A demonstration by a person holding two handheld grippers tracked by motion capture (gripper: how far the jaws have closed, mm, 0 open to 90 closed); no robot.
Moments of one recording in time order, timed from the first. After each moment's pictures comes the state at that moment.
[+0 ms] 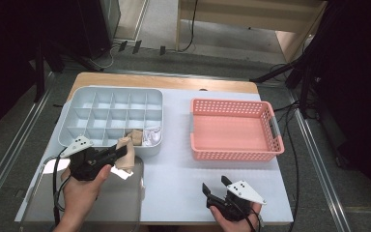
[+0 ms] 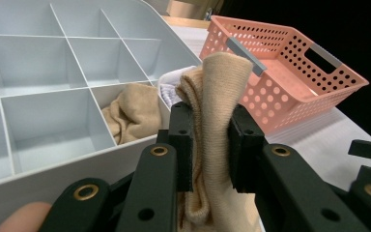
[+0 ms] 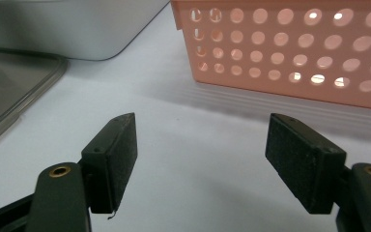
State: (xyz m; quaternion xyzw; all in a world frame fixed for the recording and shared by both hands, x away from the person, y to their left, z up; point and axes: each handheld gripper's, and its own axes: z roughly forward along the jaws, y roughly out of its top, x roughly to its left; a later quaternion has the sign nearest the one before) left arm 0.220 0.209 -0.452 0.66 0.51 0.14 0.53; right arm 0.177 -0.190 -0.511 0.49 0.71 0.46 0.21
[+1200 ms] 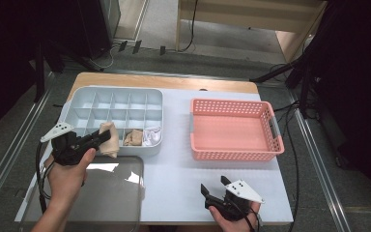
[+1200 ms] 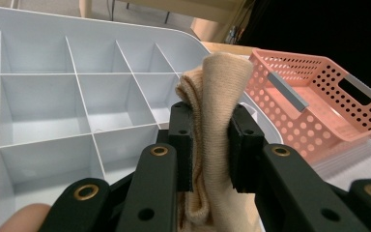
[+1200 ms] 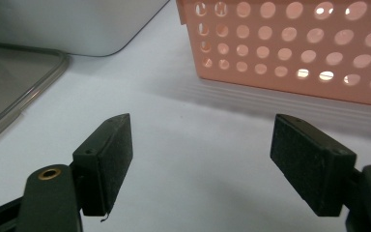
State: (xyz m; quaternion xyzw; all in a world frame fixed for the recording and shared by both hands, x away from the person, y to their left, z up) left arm 0.244 0.249 -0.437 0.63 0.54 0.17 0.53; right arm 0.179 -0.187 -0.513 0.49 0.72 0.46 0.20
